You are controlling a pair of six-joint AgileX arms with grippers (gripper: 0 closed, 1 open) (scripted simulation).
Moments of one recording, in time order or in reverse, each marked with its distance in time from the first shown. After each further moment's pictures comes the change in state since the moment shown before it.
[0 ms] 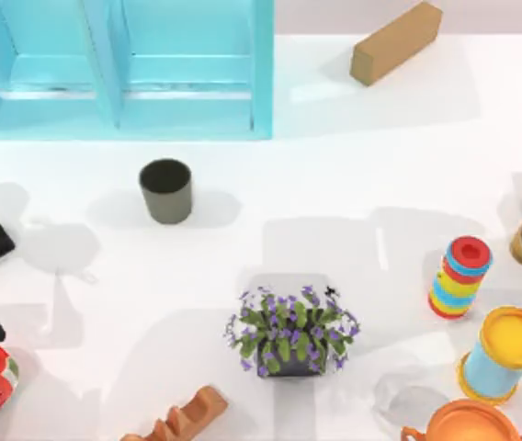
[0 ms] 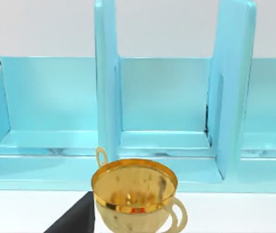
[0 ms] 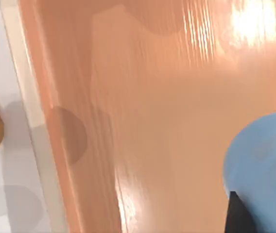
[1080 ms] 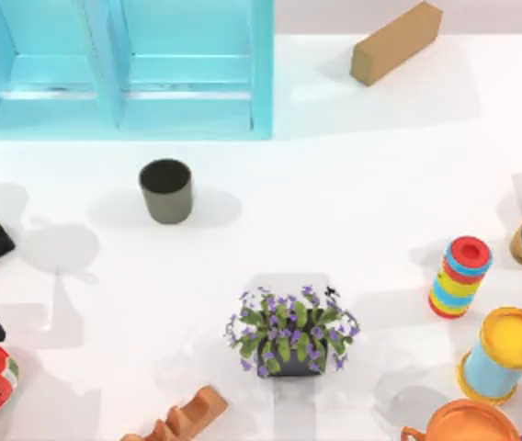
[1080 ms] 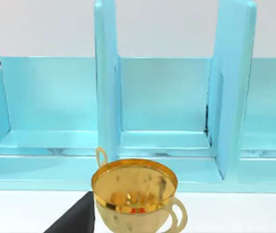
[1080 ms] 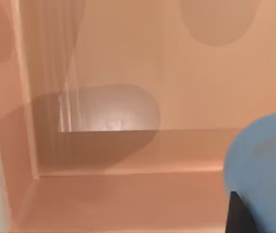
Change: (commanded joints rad) left arm 0.000 0.000 0.000 0.000 0.000 0.000; right arm -0.250 -0.332 -0.548 0.037 -0.073 -0.397
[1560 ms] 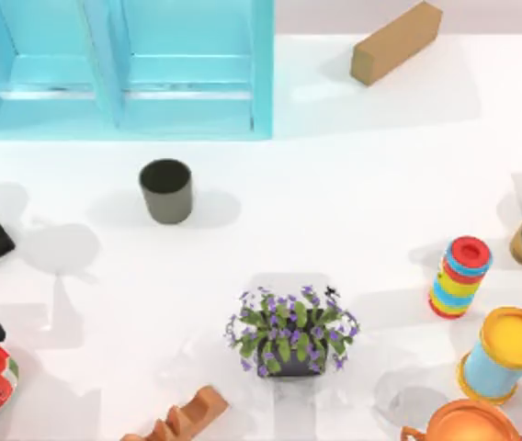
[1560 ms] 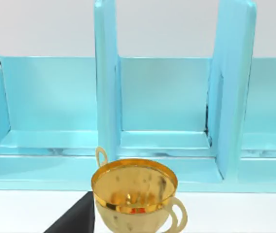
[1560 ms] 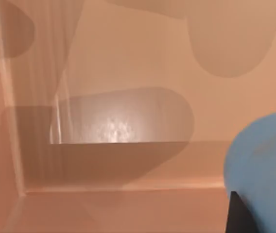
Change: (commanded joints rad) left arm 0.000 0.000 0.000 0.000 0.000 0.000; right arm -0.016 0.012 -0.090 0.099 -0.002 -0.019
